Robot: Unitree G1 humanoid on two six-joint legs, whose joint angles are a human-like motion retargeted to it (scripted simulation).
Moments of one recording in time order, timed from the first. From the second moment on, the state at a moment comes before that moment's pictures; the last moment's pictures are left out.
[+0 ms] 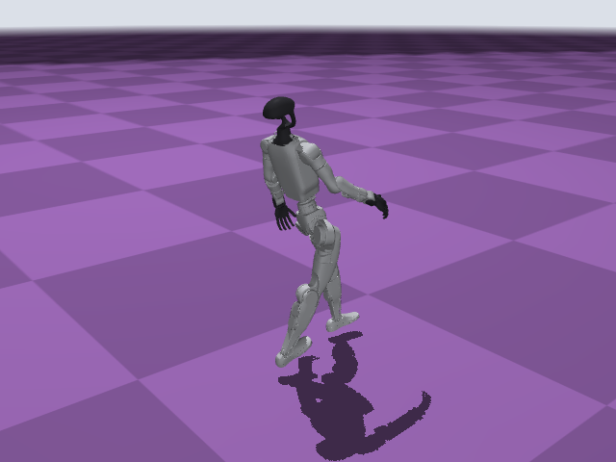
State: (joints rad) left arm 0.10 0.35 -0.02 1.23 0.20 0.16 -0.26; right arm -0.19 -0.39 0.26 0.92 -0.22 -0.02 0.17; waist 0.18 0.18 -0.04; left_leg -0.13 0.20 0.02 0.21 0.01 -0.05; right_leg 0.57 0.21 0.11 0.15 -0.87 0.26
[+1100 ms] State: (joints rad) left arm -0.09 0.48 0.02 1.03 -0.22 0.07 -0.01; right arm 0.07 -0.35 0.19 1.28 -0.13 0.09 0.07; waist 0.11 -0.34 0.16; left_leg 0.03 0.10 0.06 0.09 -0.29 -0.06; right_leg -0.42 0.05 -0.07 0.59 0.11 0.10
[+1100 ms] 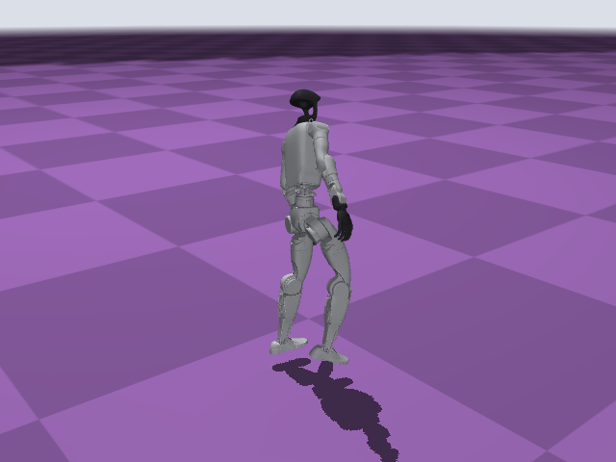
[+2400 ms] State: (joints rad) left arm 0.21 0.29 -0.18 1.13 -0.09 0.10 -0.27; right arm 0.00 -0.53 0.10 0.46 -0.26 0.05 0.08; waist 0.18 -0.03 0.05; left_leg -0.27 -0.19 0.09 0.36 -0.20 0.09; right_leg 0.03 -0.11 0.25 0.02 -0.05 0.23
